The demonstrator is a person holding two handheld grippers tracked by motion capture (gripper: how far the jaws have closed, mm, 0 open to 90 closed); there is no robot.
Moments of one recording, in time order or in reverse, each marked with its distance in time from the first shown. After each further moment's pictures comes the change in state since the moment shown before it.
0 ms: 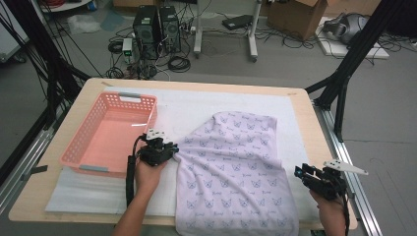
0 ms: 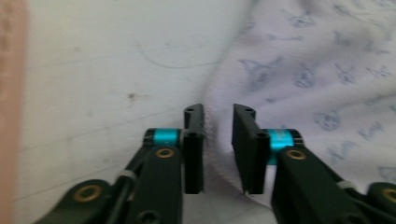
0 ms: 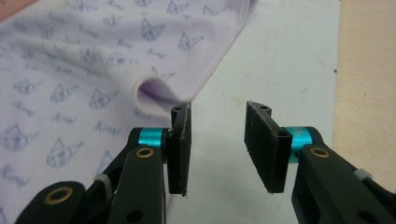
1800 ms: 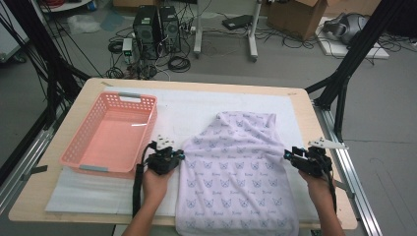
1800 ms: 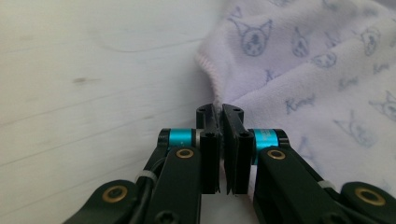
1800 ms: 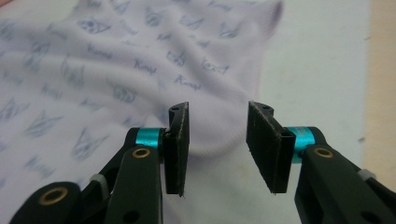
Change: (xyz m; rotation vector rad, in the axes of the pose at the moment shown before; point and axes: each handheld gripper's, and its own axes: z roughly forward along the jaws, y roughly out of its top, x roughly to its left) left arm -0.016 -0.014 -0.011 -0.017 0.061 0.014; right arm 0.004 0.037 0.043 0.048 0.019 -0.084
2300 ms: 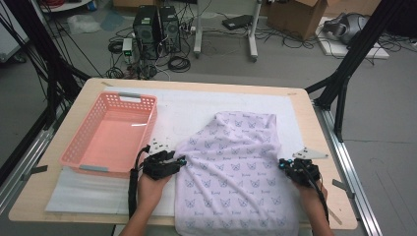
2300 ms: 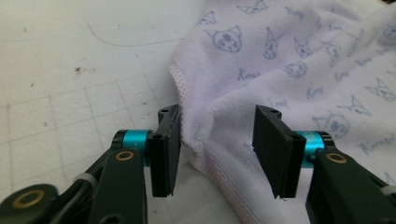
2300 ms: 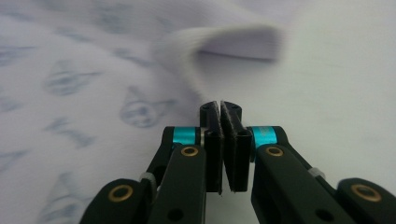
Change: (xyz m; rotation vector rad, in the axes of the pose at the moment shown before) left arm -0.005 -0.009 -0.008 -0.029 -0.104 -0.003; right arm 0.015 -0.024 0.022 0.088 -0.089 -0.149
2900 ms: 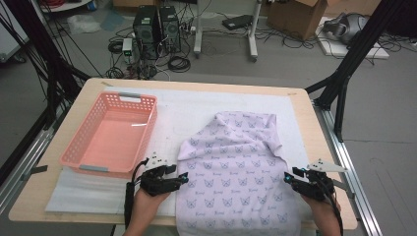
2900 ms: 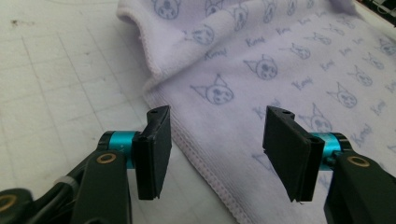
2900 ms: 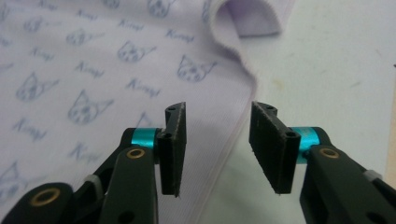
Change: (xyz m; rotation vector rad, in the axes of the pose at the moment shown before) left arm -0.020 -0.027 -0.024 0.043 -0.096 -0.006; right arm 0.007 -0.025 -0.046 -0.019 0.091 0.061
